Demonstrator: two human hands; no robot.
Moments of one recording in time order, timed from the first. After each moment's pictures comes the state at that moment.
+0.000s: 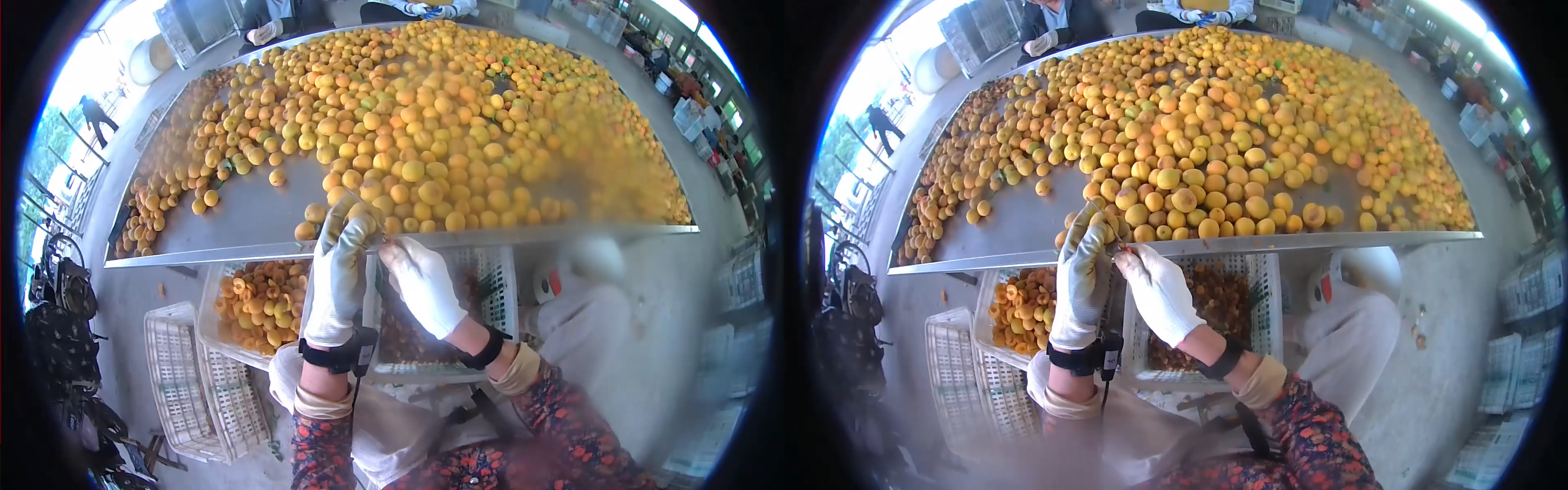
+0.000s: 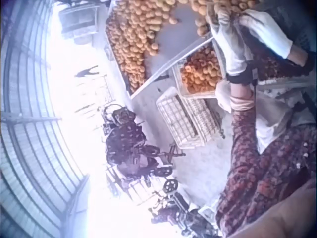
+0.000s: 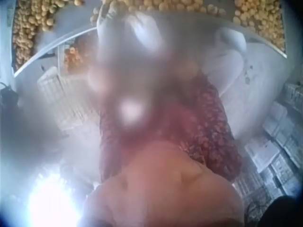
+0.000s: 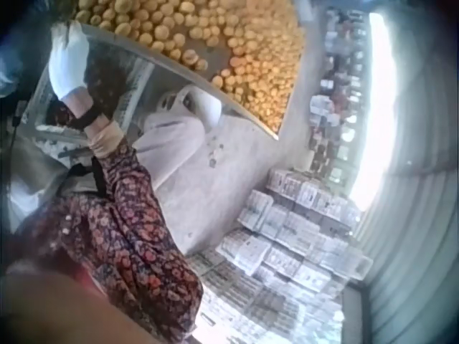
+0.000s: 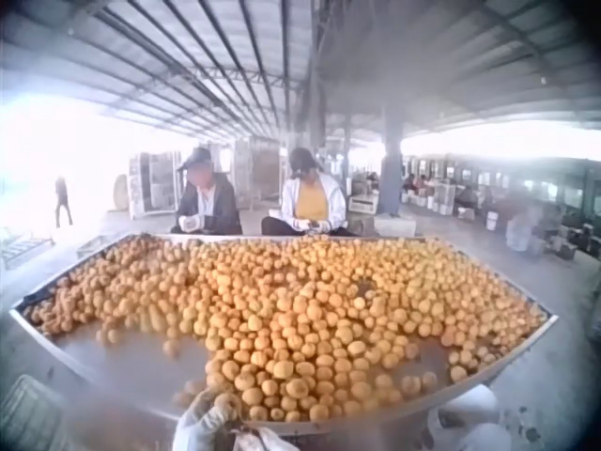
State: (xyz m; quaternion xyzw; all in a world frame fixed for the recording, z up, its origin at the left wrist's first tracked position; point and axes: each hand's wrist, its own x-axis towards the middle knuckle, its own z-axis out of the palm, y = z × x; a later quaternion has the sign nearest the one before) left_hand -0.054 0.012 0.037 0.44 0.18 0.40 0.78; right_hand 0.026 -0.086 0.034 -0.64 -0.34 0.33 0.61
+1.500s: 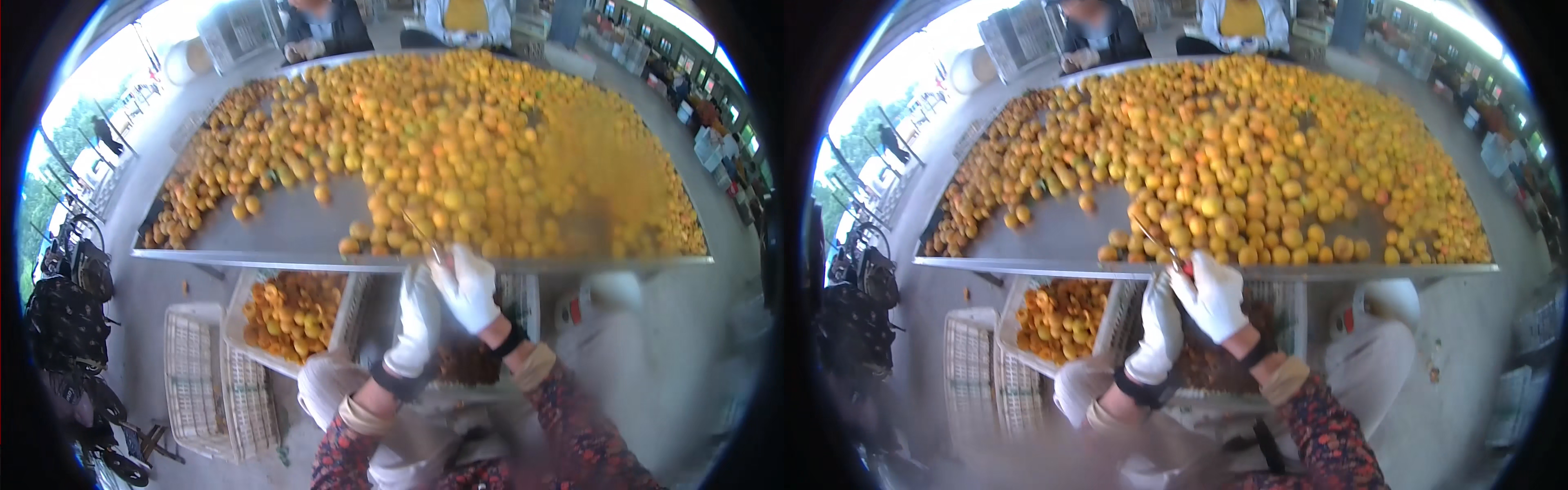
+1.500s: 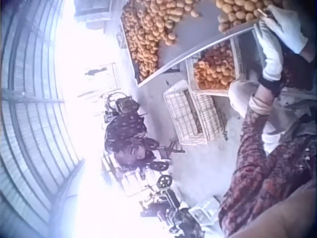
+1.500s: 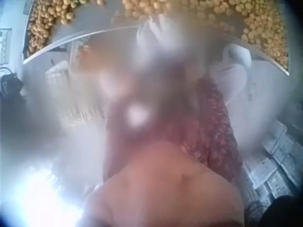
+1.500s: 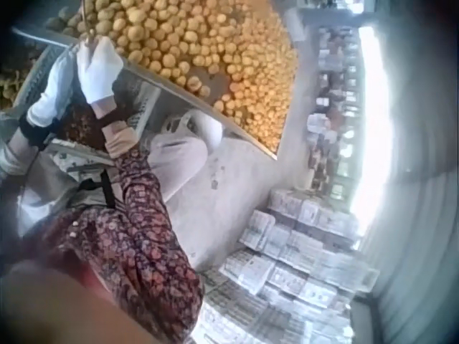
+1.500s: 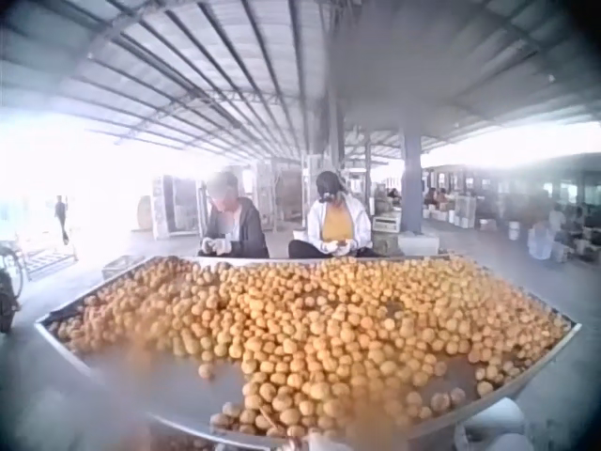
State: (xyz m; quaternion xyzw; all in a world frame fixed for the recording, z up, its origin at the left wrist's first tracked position) left_hand -0.040 -0.032 -0.016 0.60 0.30 0.44 0.60; right_hand 0.055 -0.070 0.024 -0.67 -0.54 -0.13 0.50
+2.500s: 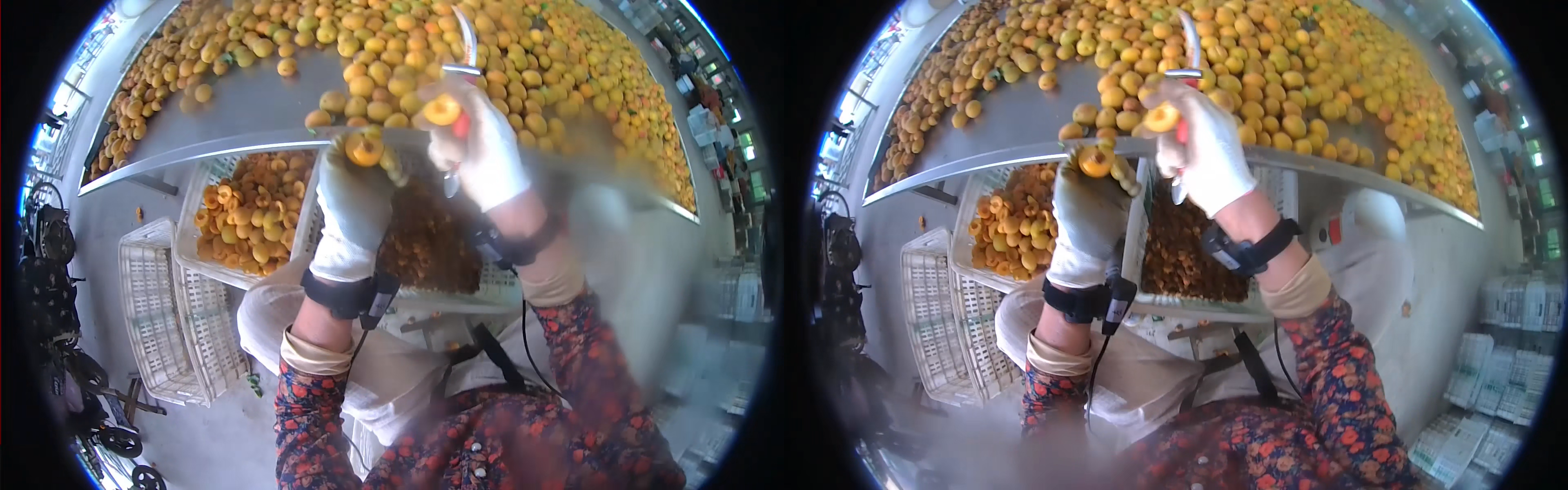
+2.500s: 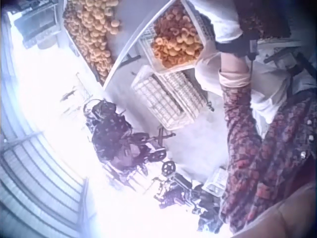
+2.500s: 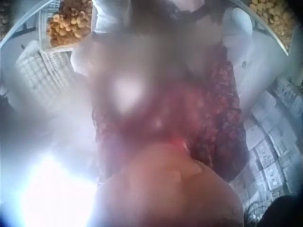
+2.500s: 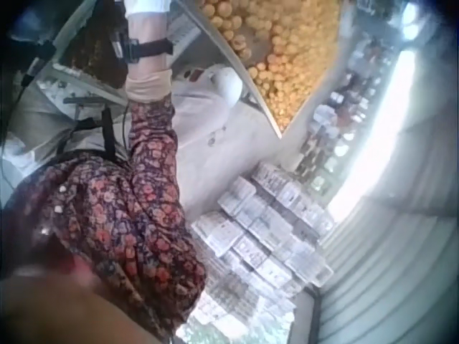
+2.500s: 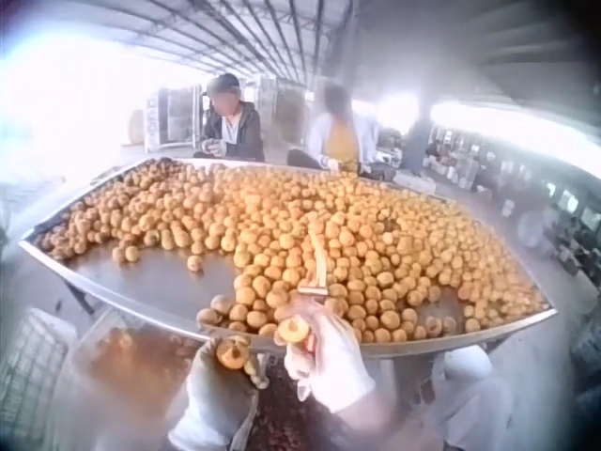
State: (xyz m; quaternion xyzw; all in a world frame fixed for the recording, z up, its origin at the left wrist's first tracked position) left_hand -0.086 0.007 -0.004 0.34 0.17 0.40 0.84; right_hand 0.047 -0.060 0.061 -0.46 -0.17 0.52 0.70
